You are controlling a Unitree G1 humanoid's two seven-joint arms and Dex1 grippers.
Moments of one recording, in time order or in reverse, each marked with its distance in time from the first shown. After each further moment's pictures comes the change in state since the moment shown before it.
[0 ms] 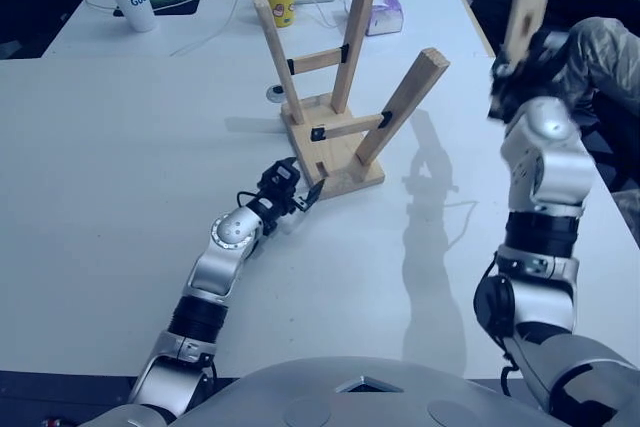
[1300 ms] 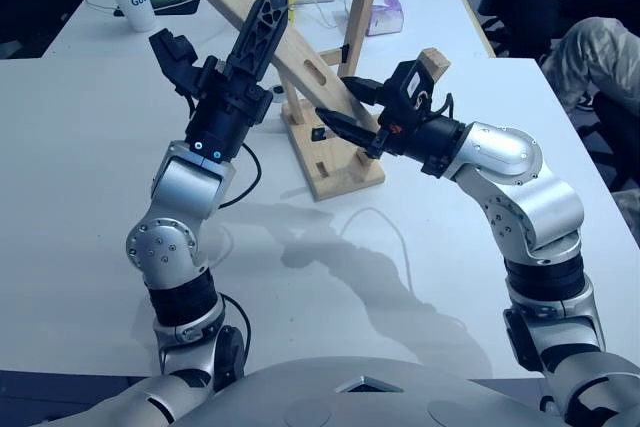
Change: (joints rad) left arm -0.205 -0.187 0.399 -0.533 -1.283 0.448 0.453; right arm 0.205 -0.141 0.459 -0.475 0.238 0.032 0.646
